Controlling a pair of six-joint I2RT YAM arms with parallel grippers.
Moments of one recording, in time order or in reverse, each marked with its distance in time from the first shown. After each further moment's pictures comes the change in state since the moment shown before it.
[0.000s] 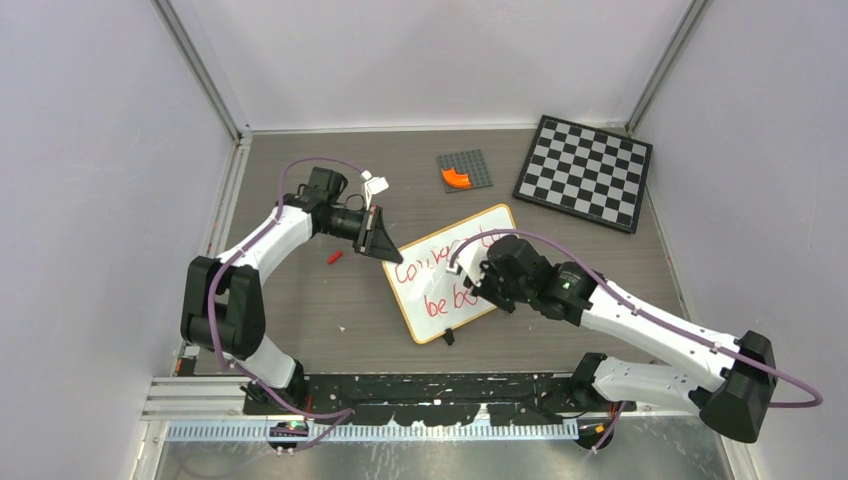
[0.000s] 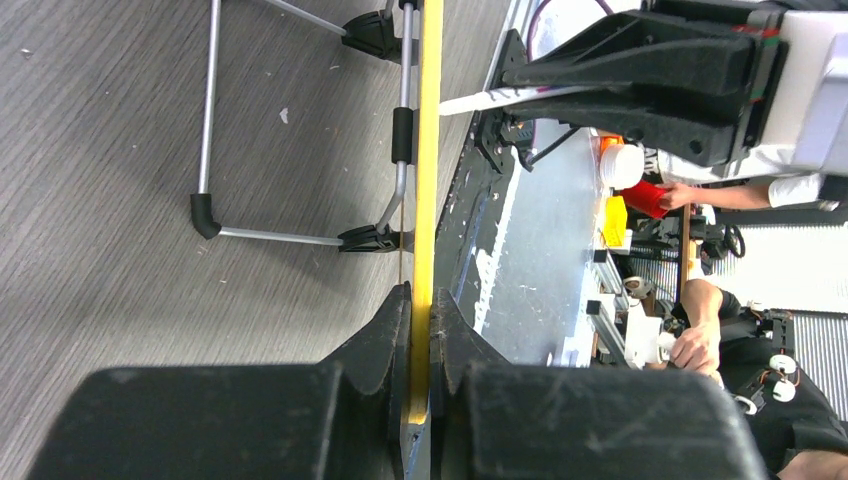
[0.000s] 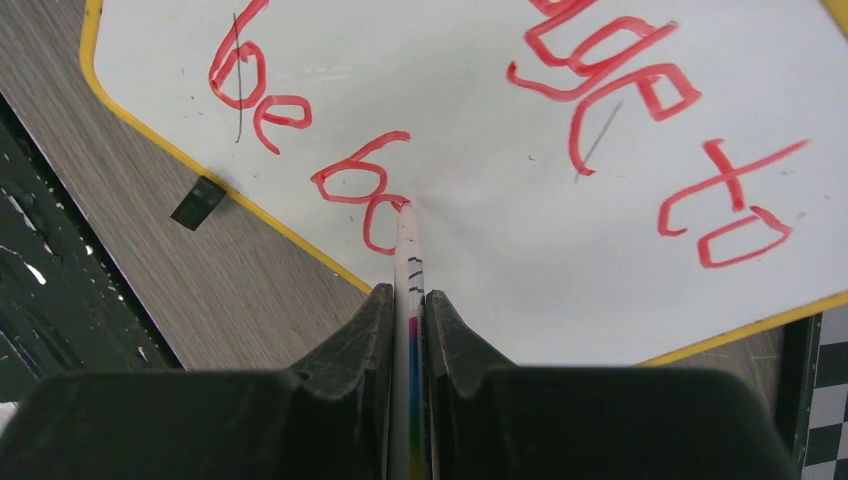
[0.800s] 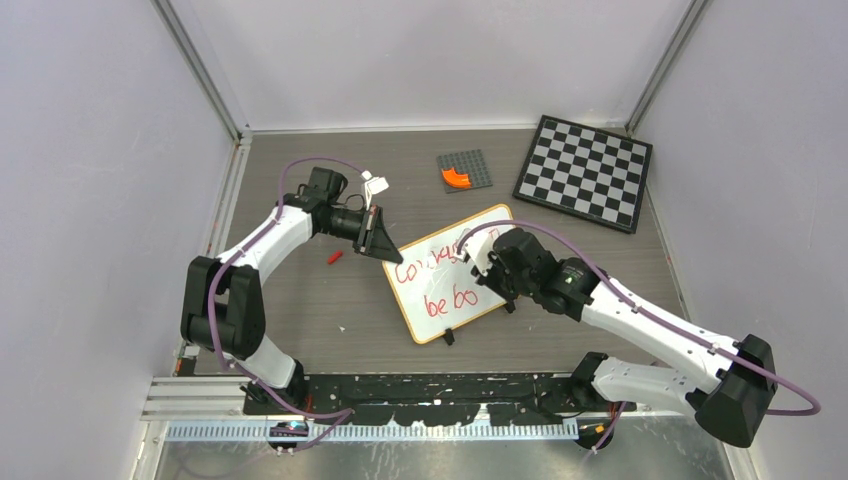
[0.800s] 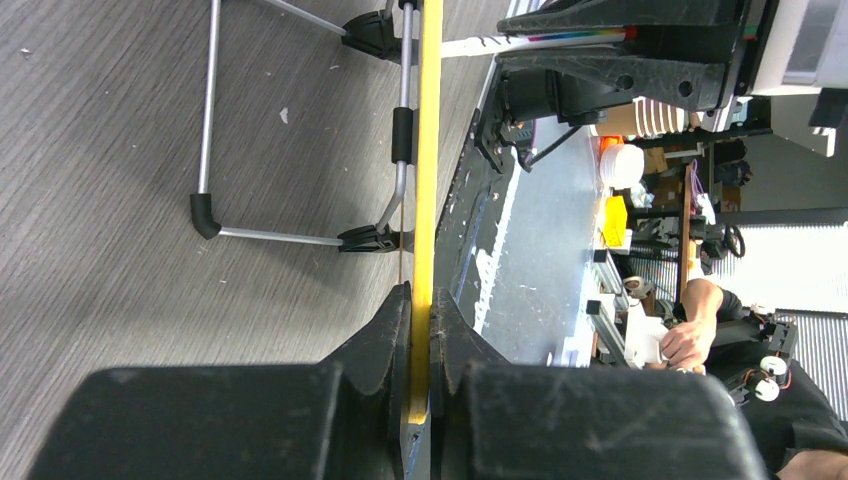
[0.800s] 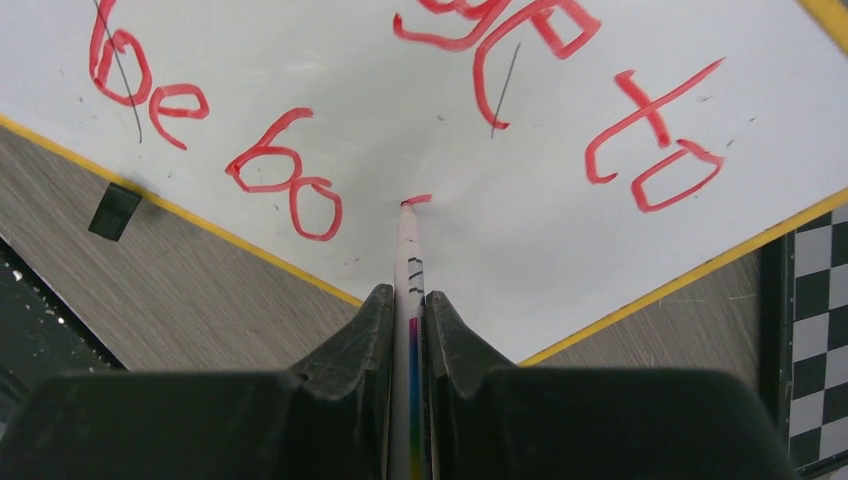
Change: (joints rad) left arm 0.000 0.000 0.000 0.000 0.000 0.000; right arm -0.082 -0.016 -0.002 0.006 0.068 0.025
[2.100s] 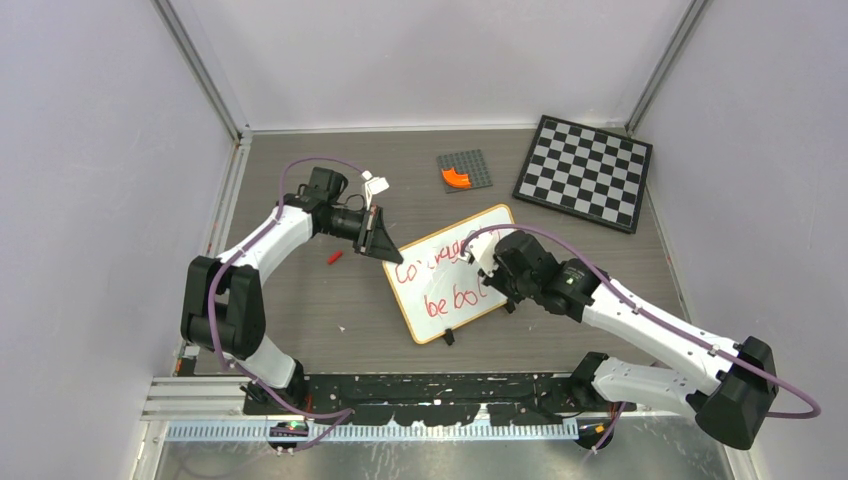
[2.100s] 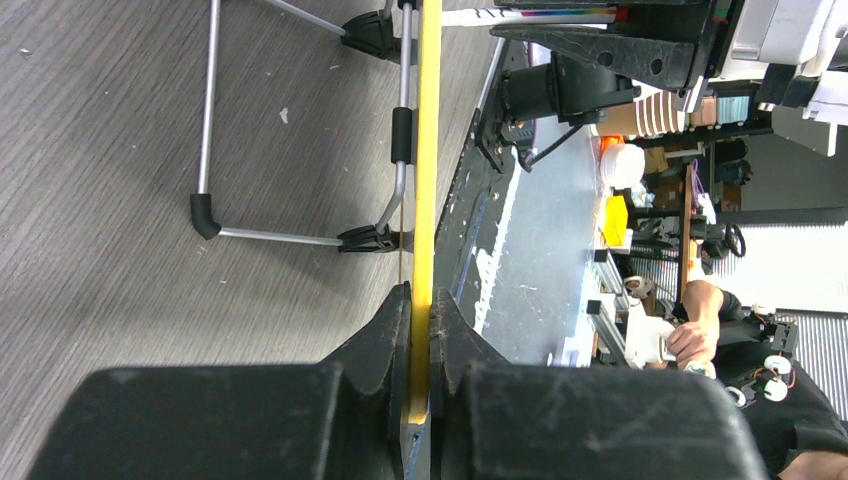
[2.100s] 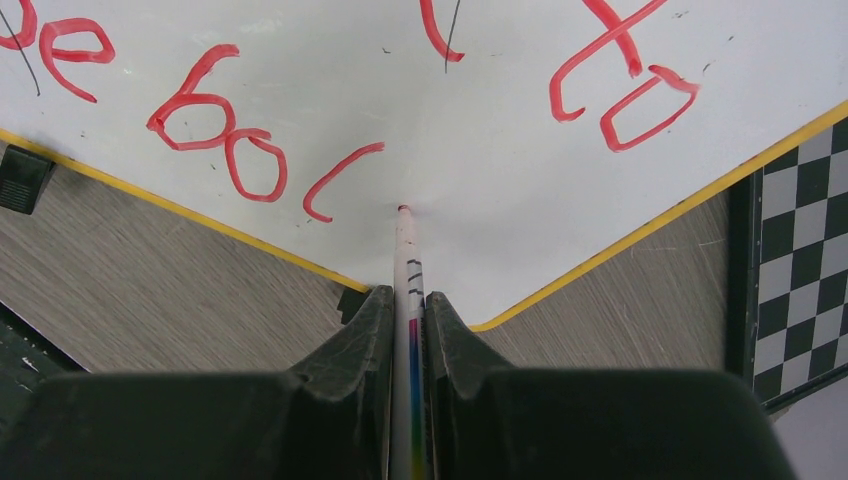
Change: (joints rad) left arm -0.001 0.000 0.000 0.000 -0.001 0.000; right arm -0.017 -0.009 -0.023 -0.050 0.078 -0.019
